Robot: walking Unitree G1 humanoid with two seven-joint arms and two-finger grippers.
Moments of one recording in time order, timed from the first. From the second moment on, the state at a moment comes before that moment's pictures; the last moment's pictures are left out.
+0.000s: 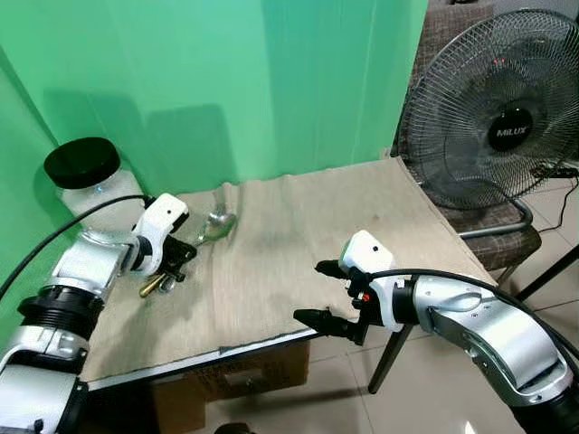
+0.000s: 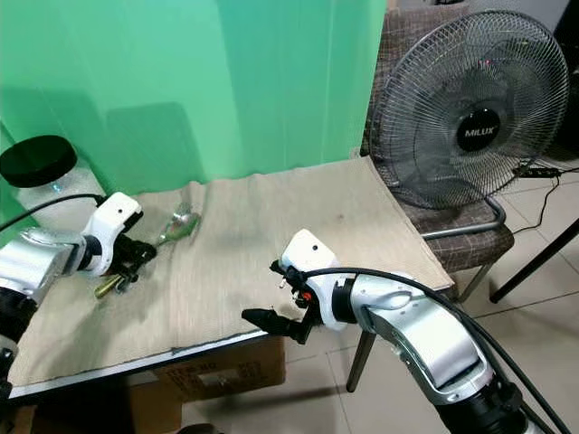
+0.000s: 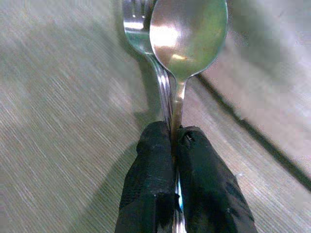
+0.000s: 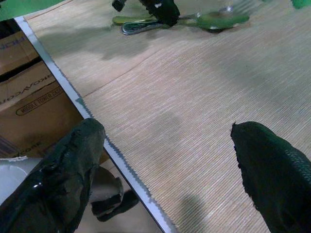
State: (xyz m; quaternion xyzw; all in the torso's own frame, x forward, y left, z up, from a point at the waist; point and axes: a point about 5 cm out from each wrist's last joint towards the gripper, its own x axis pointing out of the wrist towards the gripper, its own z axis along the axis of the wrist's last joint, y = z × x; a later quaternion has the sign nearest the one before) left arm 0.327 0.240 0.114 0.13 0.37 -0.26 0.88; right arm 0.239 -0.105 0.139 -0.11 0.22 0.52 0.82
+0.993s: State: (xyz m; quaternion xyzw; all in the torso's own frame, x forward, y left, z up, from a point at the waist) left arm 0.328 0.239 0.142 0.15 0.32 -0.28 0.89; right arm 0.240 -0.105 0.140 -0.11 0.21 0.52 0.82
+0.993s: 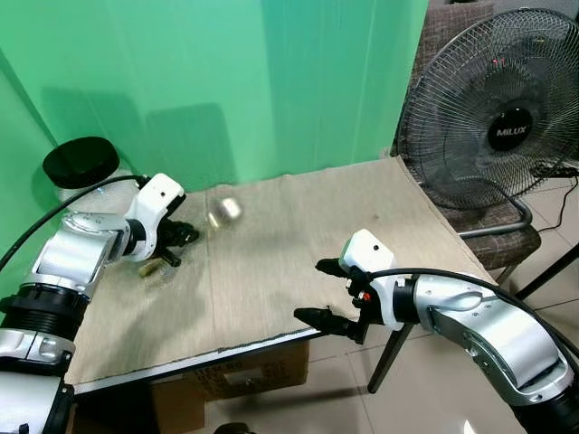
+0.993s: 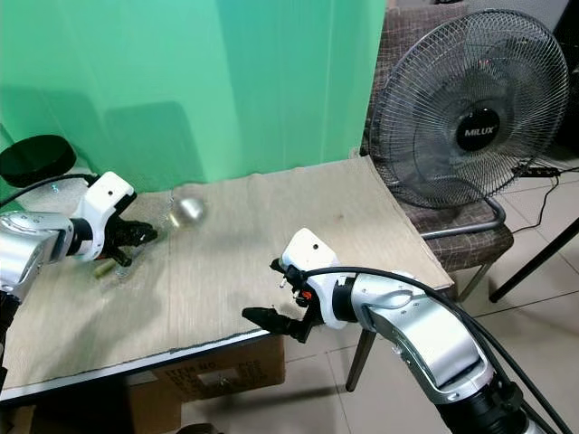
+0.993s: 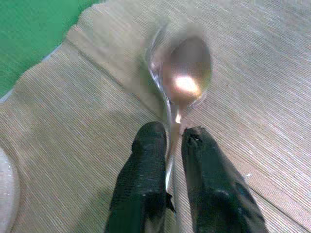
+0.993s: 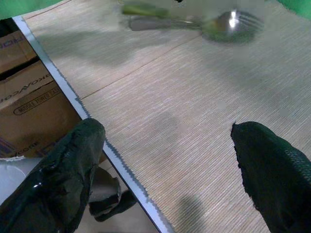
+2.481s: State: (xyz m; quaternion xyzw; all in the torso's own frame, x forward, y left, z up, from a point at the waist) left arm 0.314 0.259 0.109 0.15 0.38 -0.24 0.88; right arm 0.246 -0.104 0.144 -0.13 0.20 0.53 0.81
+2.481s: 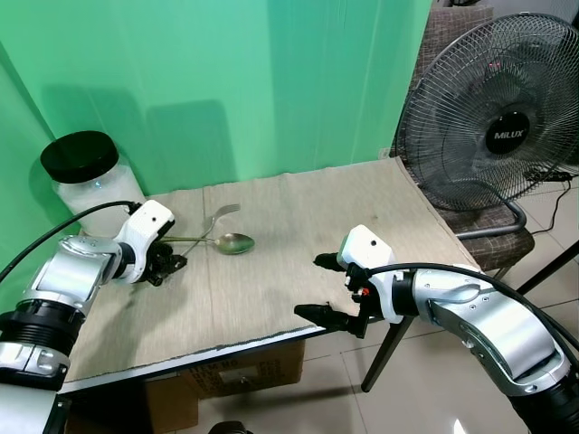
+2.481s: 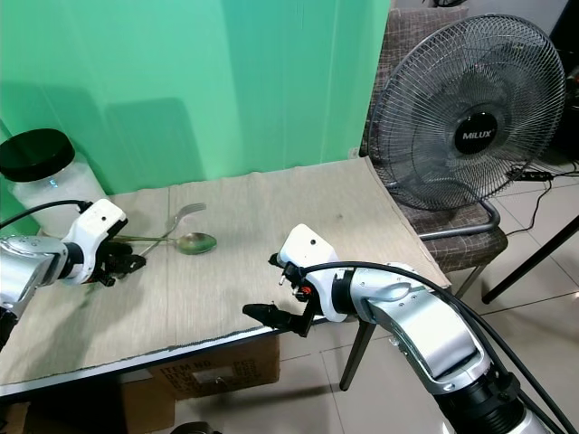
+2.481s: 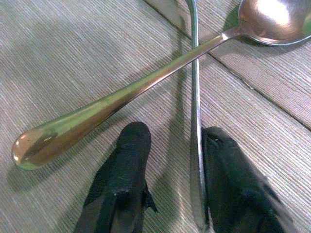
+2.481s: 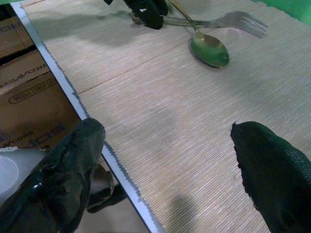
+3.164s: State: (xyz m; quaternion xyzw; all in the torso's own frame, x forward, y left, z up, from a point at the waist) left arm 0.315 0.260 0.113 0.12 0.37 -0.24 0.89; right arm 0.247 -0.104 0.142 -0.13 0.20 0.53 0.81
